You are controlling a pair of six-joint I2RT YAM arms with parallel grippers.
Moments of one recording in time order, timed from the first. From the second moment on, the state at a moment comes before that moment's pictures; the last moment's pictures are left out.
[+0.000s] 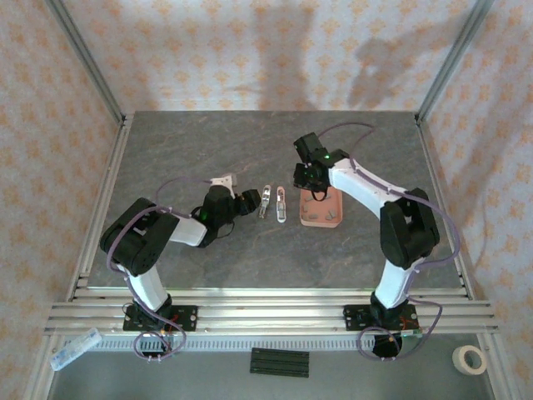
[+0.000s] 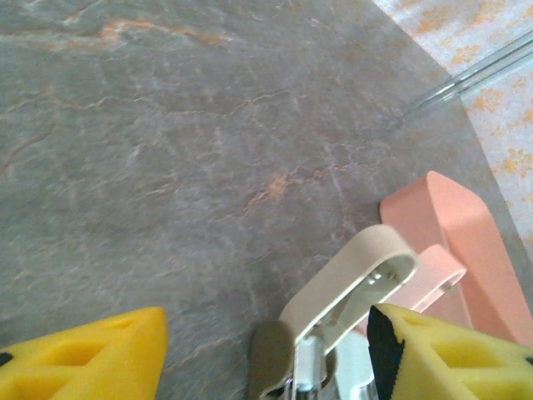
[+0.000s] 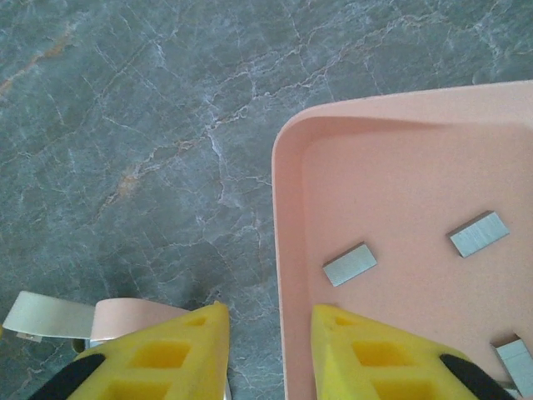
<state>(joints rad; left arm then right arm) -0.47 1.75 0.60 0.71 0.09 -0.76 0.50 1.80 1.39 -0.71 0.07 0.67</state>
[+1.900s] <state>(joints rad) -0.57 1.72 0.81 0.07 0.16 -0.70 0.50 1.72 1.27 -0.64 0.04 0.69</state>
